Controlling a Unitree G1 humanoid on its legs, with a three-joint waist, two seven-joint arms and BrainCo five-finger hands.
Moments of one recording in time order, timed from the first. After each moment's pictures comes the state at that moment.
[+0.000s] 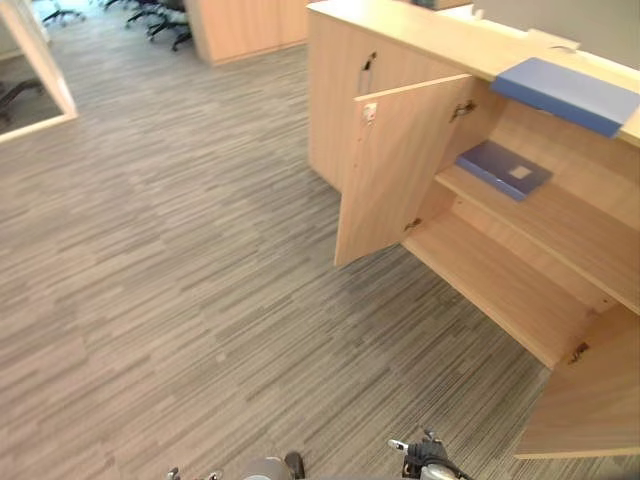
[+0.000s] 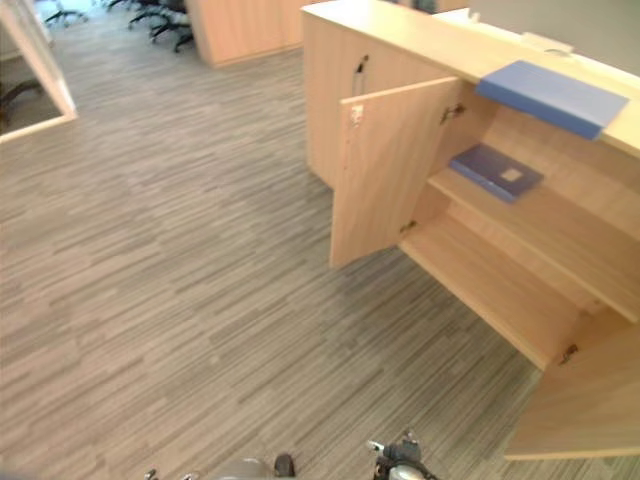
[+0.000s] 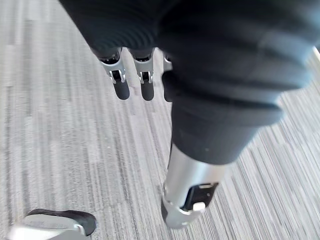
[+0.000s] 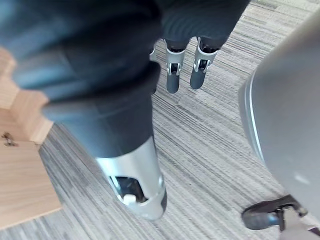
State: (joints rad) left arm 0.21 0.03 0.33 0.95 -0.03 -0.11 0.28; right arm 0.02 0.04 -0.31 1.05 -0.06 -0.02 -0.24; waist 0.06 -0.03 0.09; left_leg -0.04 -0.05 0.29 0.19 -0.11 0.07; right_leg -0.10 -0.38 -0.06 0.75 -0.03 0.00
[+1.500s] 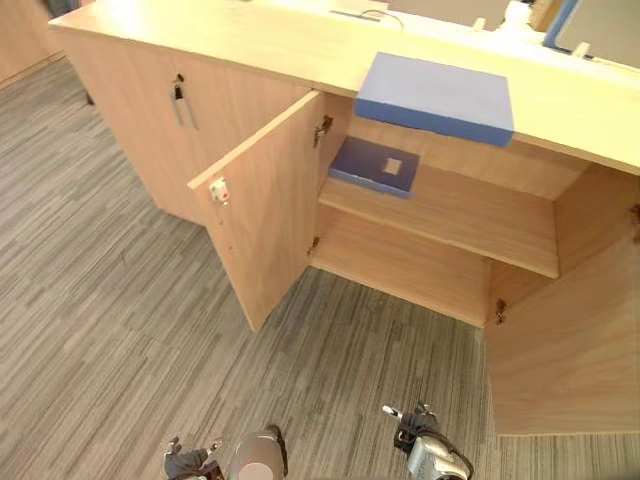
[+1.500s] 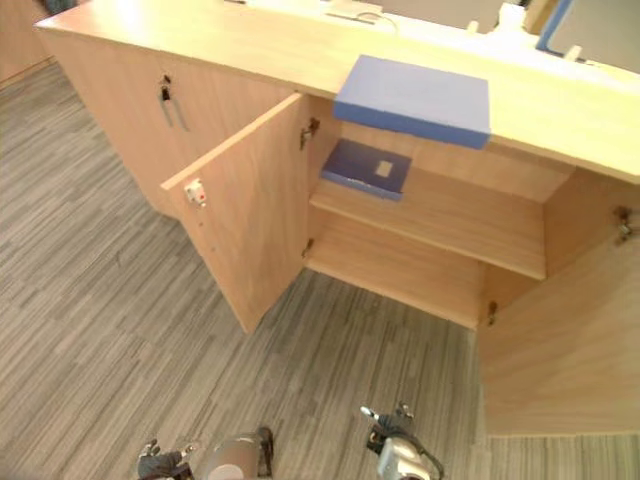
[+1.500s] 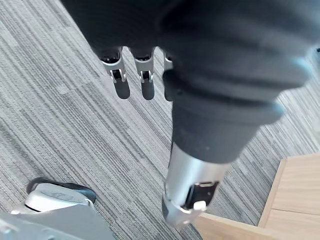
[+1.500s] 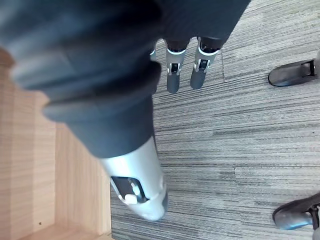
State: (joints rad) left arm 0.14 -0.01 0.41 0.89 -0.08 -0.11 0.30; right arm -0.05 0.07 -0.29 1.02 0.15 -0.04 -0.25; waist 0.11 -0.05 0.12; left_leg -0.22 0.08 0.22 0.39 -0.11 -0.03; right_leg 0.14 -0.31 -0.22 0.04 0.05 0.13
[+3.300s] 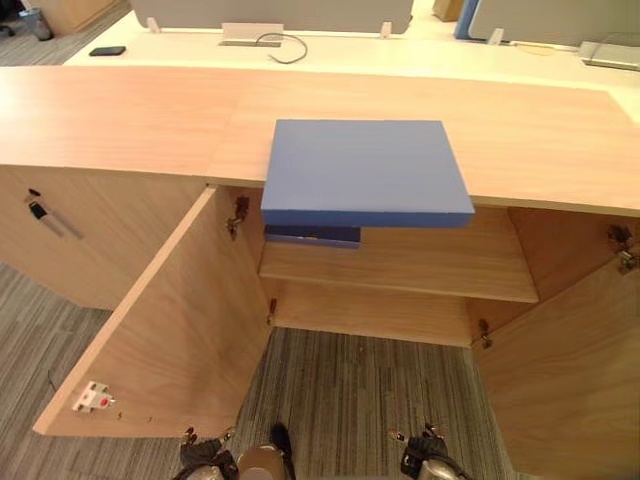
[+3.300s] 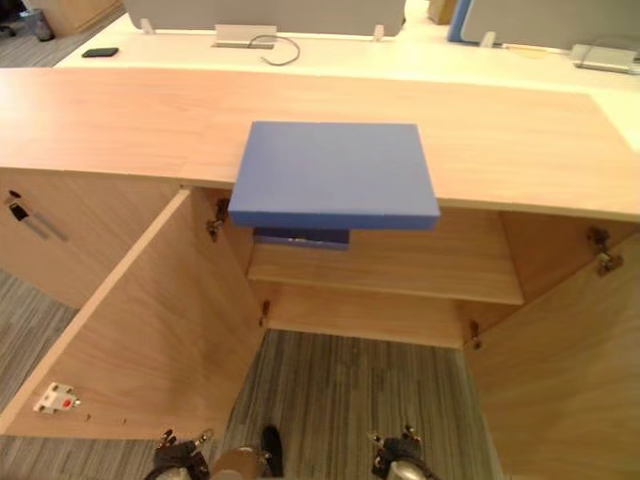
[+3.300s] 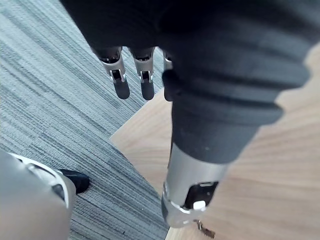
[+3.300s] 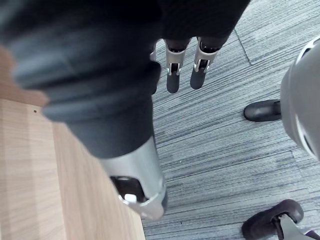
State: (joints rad) left arm 0.11 -0.04 0.34 0.88 -0.09 -0.12 0.29; right arm 0.04 0.06 -0.31 1.01 0.03 -0.03 -0.25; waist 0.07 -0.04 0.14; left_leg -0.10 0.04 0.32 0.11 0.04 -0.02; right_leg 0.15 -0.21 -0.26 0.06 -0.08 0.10
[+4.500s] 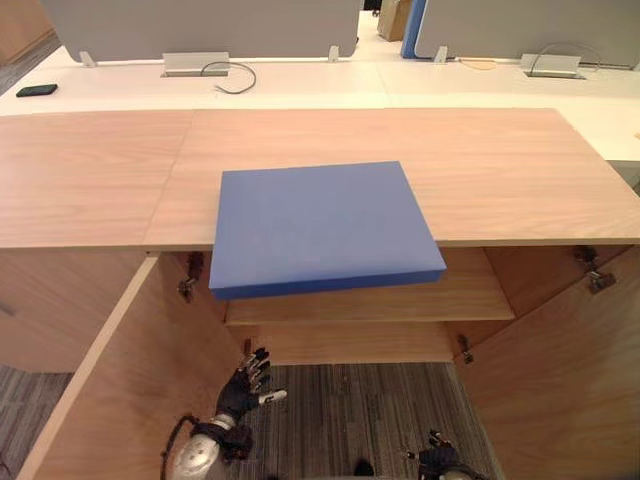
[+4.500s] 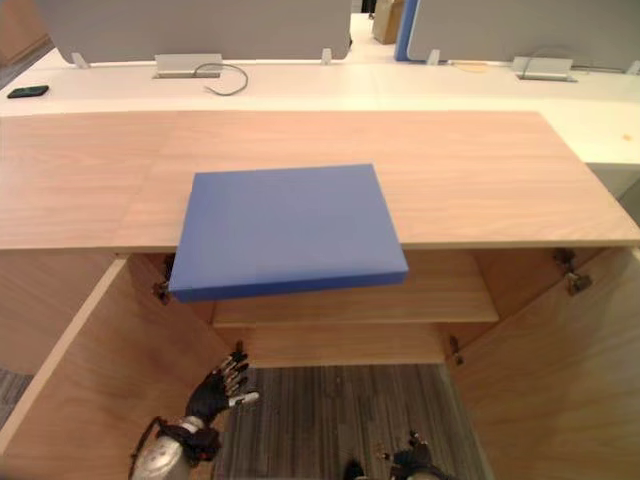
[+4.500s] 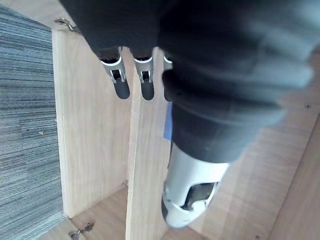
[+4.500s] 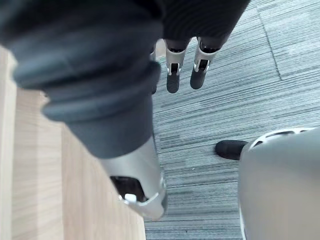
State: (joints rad) left arm 0.30 0.31 -0.22 0.21 -0.42 -0.12 -0.18; right arm 0.07 -0.04 -0.24 1.01 -0.10 0.01 -0.11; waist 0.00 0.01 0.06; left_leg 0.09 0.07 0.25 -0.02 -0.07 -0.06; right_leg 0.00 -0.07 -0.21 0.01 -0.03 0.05
